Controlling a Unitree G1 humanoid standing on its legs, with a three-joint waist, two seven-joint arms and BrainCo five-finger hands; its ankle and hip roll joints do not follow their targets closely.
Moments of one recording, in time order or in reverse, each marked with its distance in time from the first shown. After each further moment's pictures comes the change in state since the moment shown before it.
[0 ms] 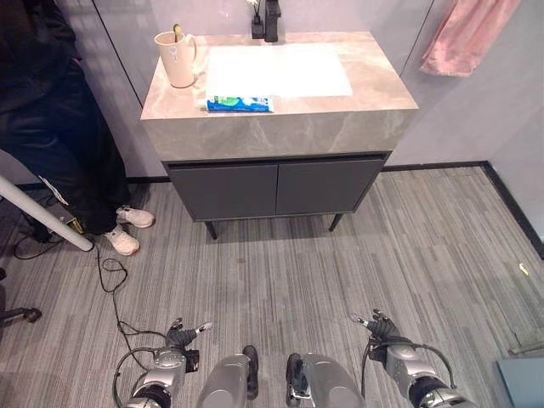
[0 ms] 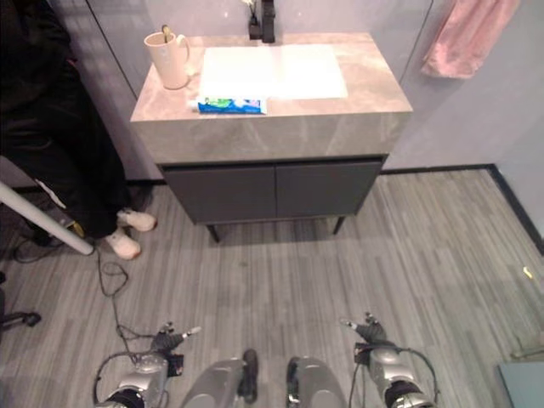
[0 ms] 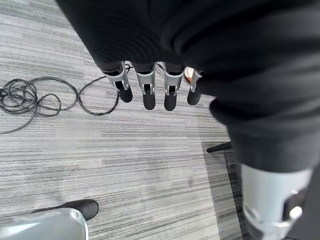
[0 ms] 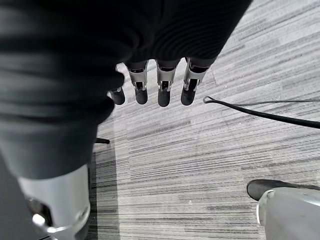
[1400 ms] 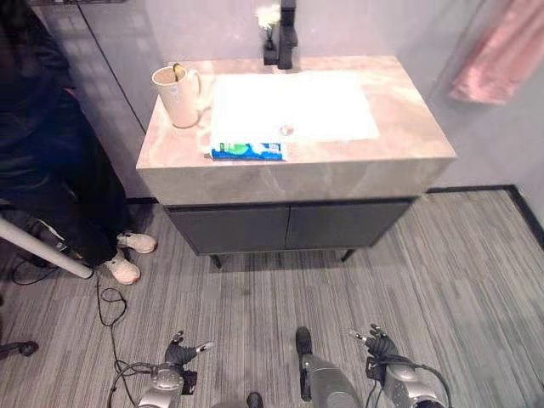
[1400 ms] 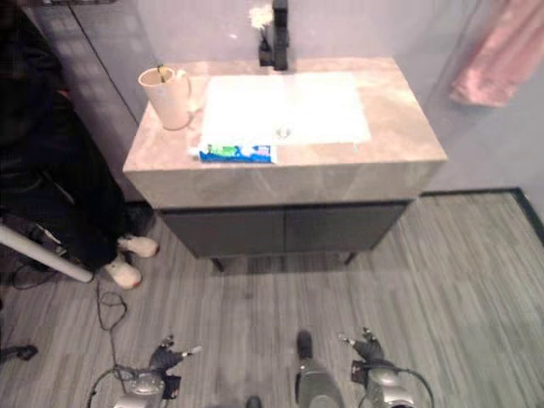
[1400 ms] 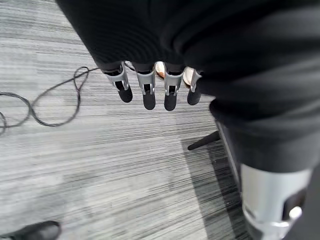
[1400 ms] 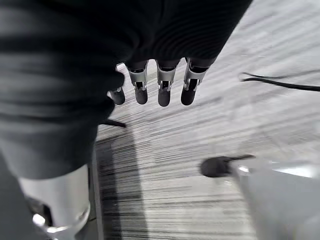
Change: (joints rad) left arm 0.121 0.016 -0.035 -0.097 0.121 -0.004 -0.009; right arm 0.100 -0.005 -0.001 -0.112 -0.026 -0.009 -0.001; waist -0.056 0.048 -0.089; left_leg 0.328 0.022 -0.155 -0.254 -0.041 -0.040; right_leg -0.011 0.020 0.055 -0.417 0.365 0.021
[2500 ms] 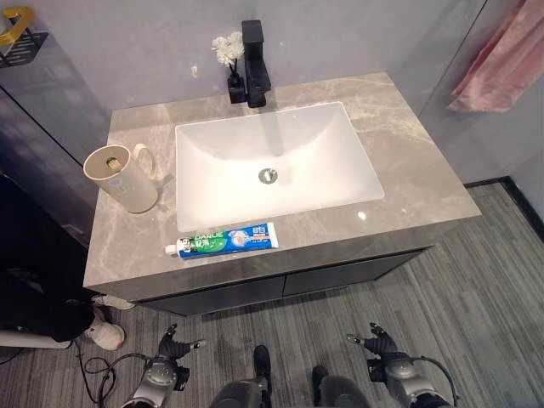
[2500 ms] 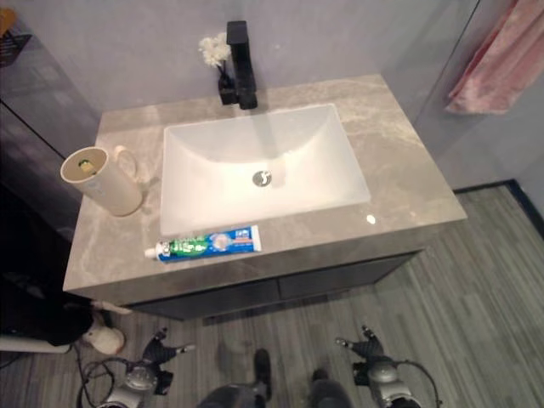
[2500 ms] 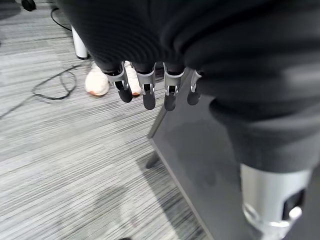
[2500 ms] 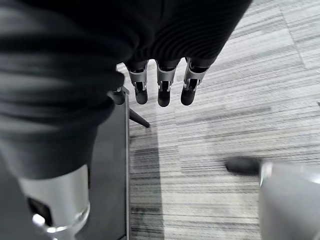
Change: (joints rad) left arm 0.004 0.059 -0.035 0.036 0.087 -0.010 0.029; right arm -0.036 0.003 0.047 0.084 -0.162 -0.001 -0.019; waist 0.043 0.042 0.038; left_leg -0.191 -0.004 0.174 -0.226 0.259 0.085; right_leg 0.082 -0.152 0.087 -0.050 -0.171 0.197
